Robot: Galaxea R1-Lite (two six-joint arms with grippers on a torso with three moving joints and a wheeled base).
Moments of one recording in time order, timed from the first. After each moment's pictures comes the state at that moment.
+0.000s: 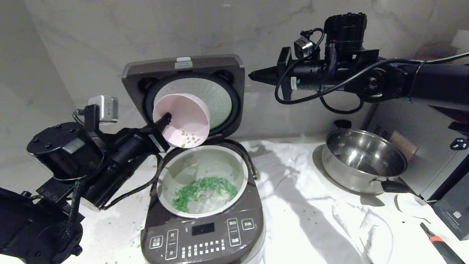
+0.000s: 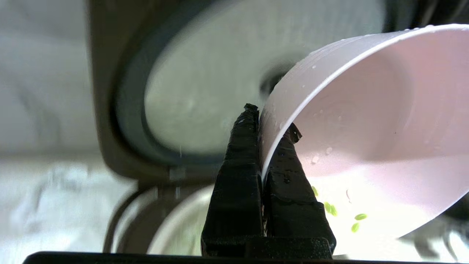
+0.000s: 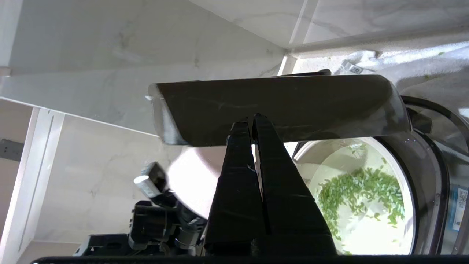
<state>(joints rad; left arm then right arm) -0.38 1.71 -0.51 -1.41 0.06 -0.29 0.39 2.10 -1.92 -0.08 0.68 0.93</state>
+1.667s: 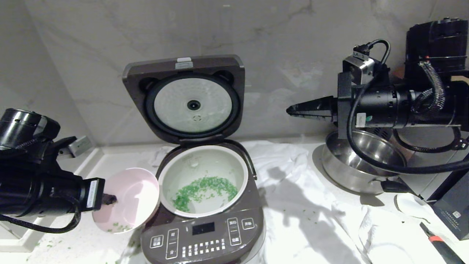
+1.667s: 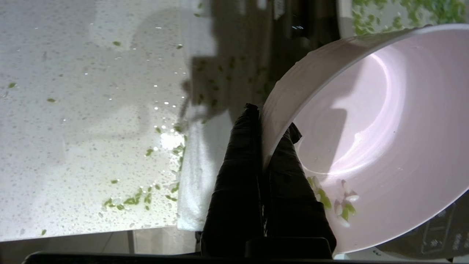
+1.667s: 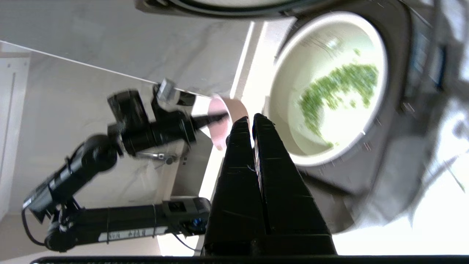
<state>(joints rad) -0.09 1.39 -0.90 0.41 -0.12 -0.18 0.37 1.60 -1.23 -0.08 0.68 0.80</state>
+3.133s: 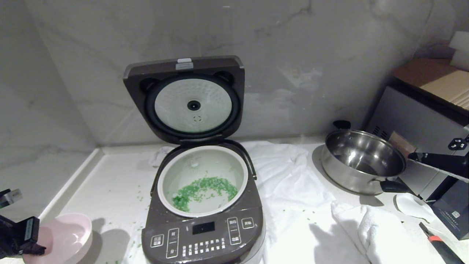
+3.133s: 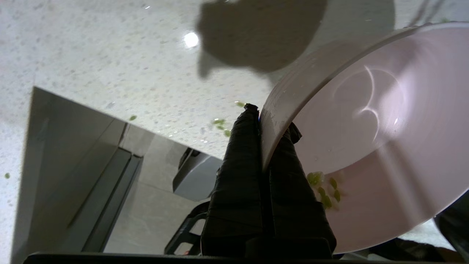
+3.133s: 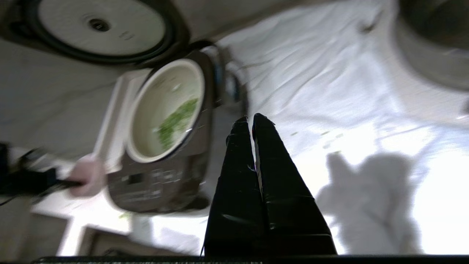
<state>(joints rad) 0.58 1.62 -0.84 0.55 -0.15 0.05 0.27 0.98 -0.78 0.10 0.15 0.53</state>
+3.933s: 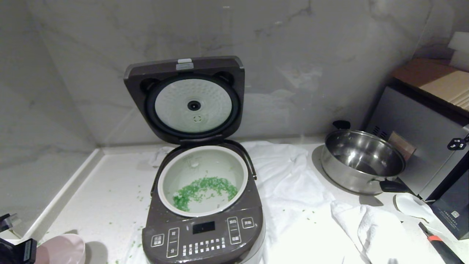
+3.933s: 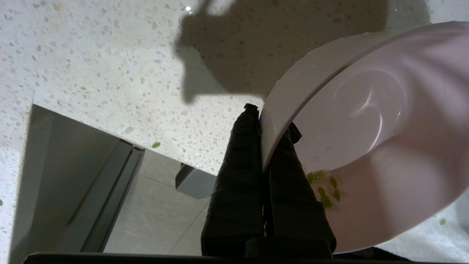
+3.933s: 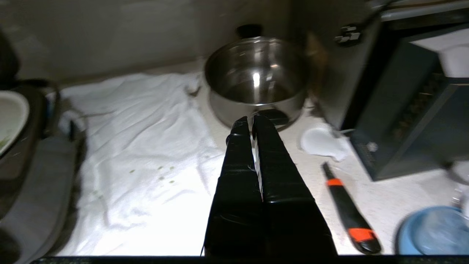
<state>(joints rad) 0.72 1.82 -0.72 0.30 -0.15 0.16 0.10 0.53 -0.58 0.19 -0.22 0.10</state>
